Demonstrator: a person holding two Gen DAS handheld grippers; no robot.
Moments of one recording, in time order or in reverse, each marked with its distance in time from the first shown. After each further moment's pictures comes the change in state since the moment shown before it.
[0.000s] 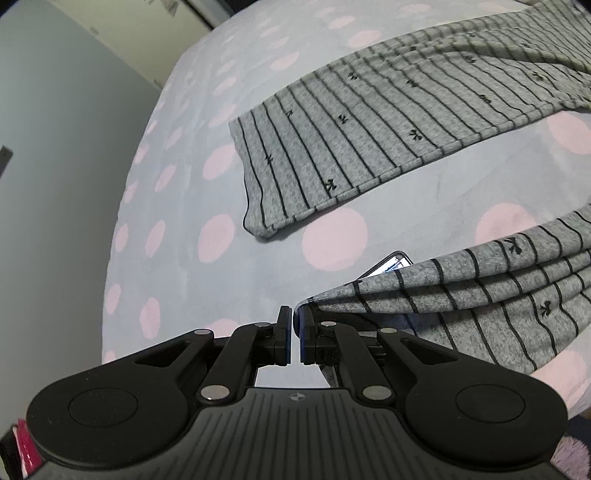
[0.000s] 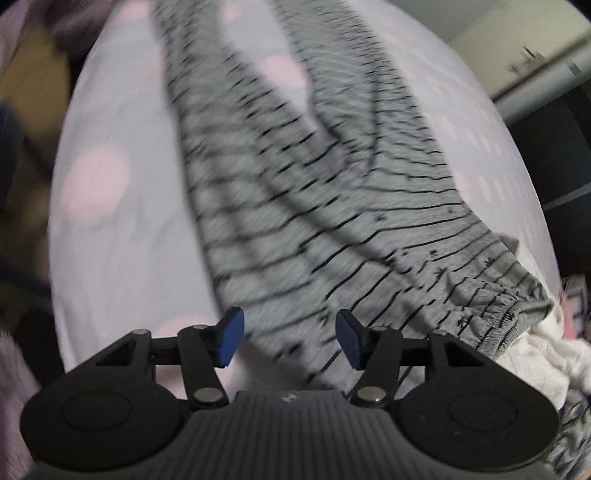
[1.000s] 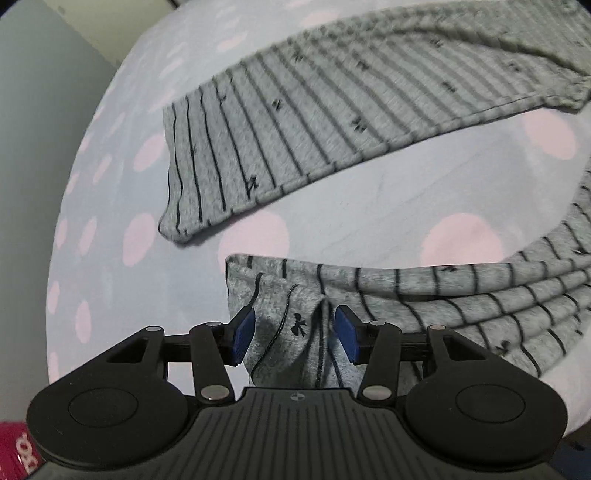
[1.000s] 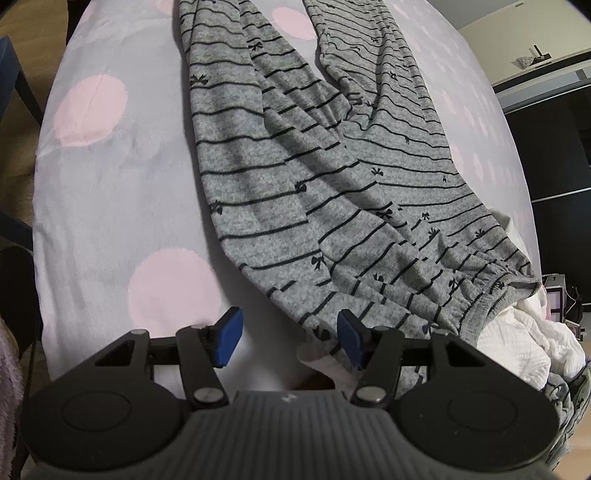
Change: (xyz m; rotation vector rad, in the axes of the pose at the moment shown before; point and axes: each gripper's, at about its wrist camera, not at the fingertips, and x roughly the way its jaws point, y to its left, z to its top) left arm 0.045 -0.042 0.029 -0.034 0.095 -0.153; right arm 0.007 0.003 -0.023 -0.042 0.106 -0.068
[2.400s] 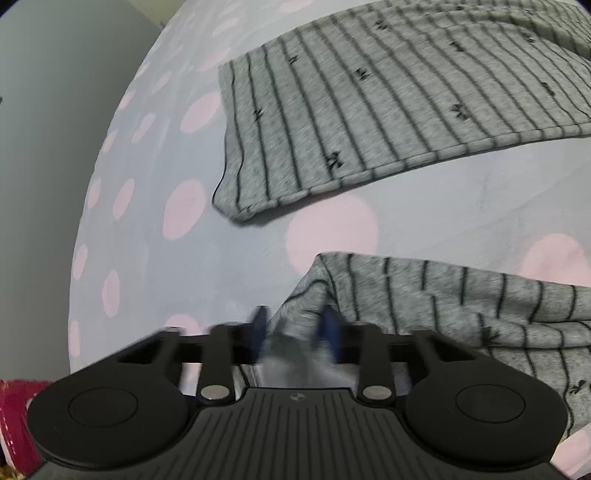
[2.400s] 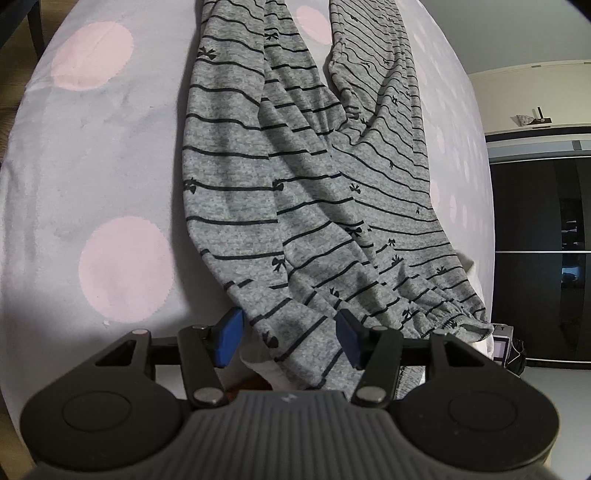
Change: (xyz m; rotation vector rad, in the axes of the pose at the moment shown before) left arm 0.033 0.046 0.008 -0.106 0.085 0.114; right arm 0.005 0.007 -0.001 -0.206 -0.011 -0.154
